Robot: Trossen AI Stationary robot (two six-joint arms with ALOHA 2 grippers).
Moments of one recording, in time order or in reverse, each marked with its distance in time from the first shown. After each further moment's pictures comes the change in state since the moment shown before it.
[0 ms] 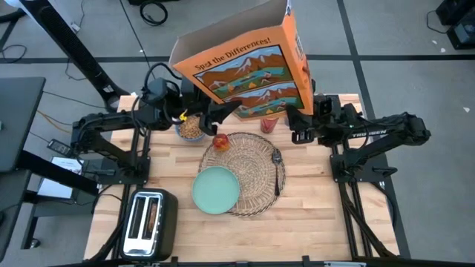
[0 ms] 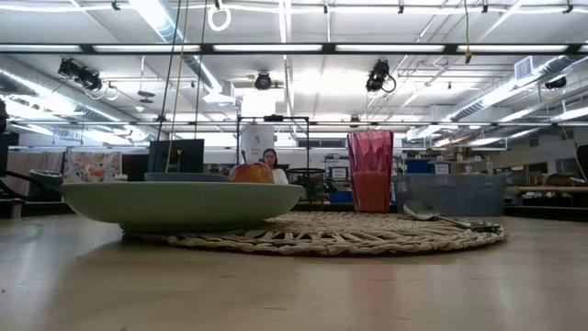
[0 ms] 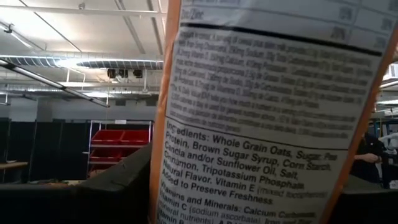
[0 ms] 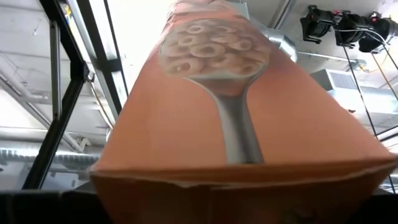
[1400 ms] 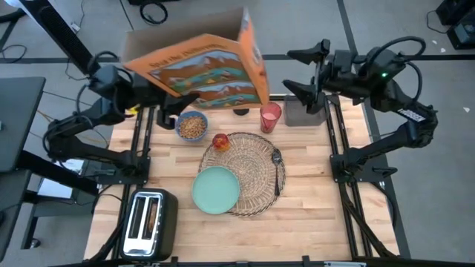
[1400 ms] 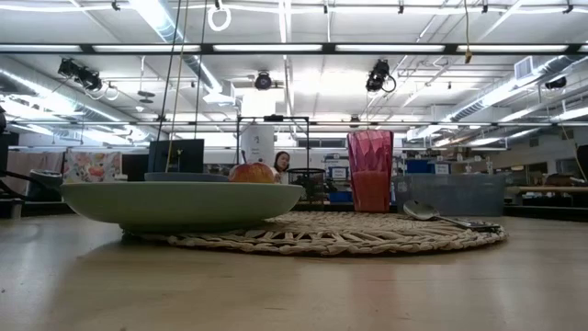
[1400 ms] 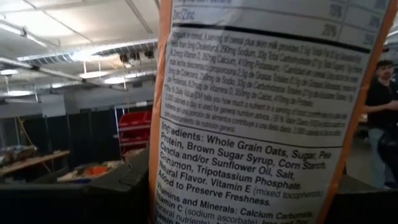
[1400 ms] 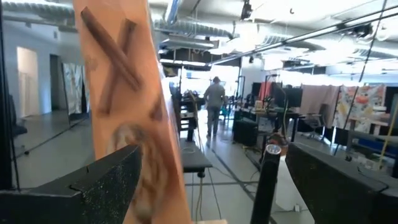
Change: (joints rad) left arm 0.120 -0.325 0.002 -0.466 0.046 0.151; right arm -0.097 -0.032 0.800 -1.493 -0.018 0.032
